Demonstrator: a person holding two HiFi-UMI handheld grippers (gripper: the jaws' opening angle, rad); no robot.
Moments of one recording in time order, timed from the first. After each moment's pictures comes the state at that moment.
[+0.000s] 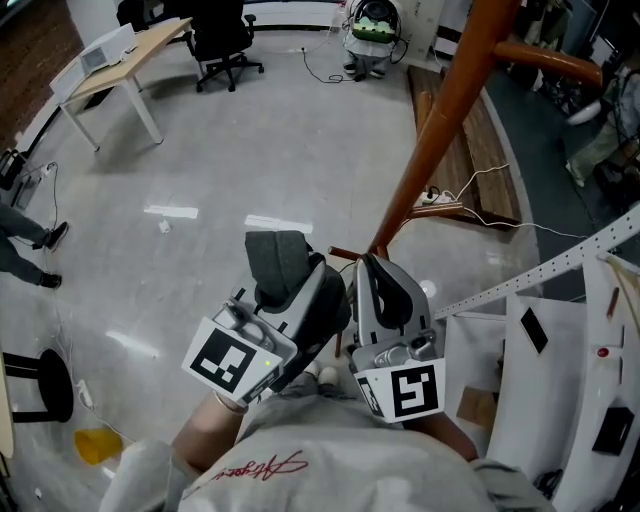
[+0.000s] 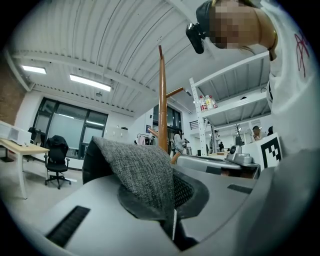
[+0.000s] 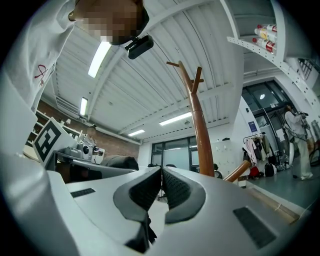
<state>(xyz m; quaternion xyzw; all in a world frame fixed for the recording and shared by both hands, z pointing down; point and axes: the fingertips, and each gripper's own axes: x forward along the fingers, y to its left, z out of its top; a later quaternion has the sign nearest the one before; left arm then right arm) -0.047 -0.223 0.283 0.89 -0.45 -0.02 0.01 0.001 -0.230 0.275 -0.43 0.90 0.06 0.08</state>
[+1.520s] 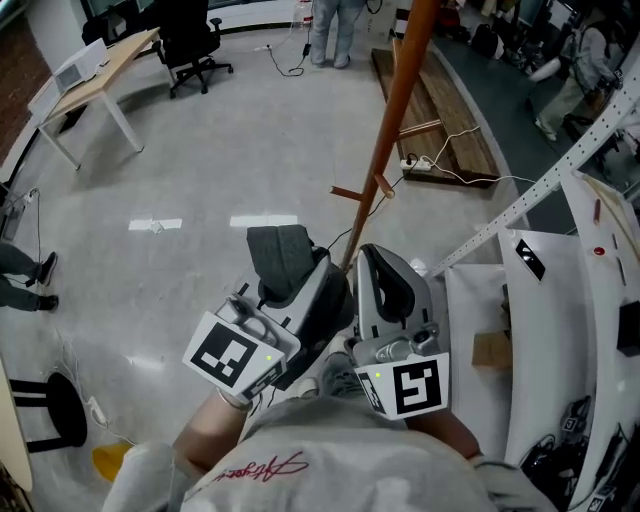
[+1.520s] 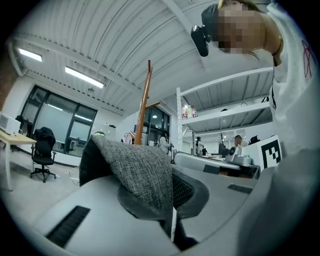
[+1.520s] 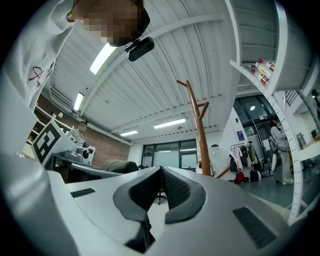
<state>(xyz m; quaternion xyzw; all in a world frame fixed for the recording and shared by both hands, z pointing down) -0.053 -0.098 0.286 0.92 -0.38 -0.04 0.03 -0.011 -0.098 0.272 -0.49 0.86 0.08 0.08</state>
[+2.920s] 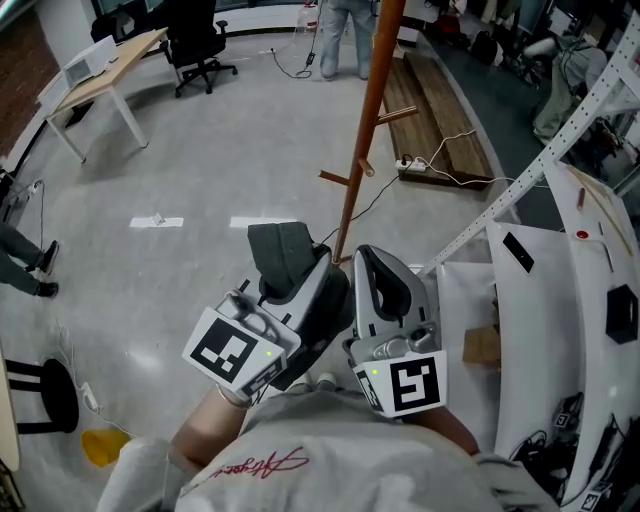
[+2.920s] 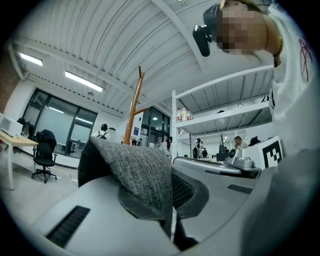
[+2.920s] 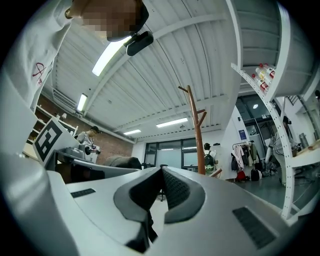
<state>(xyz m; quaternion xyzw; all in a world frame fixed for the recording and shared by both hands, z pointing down) -0.015 -0.040 0.269 0.92 -0.39 -0.05 0.02 0.024 -0.039 0.264 -0.48 0.87 0.08 0.07</state>
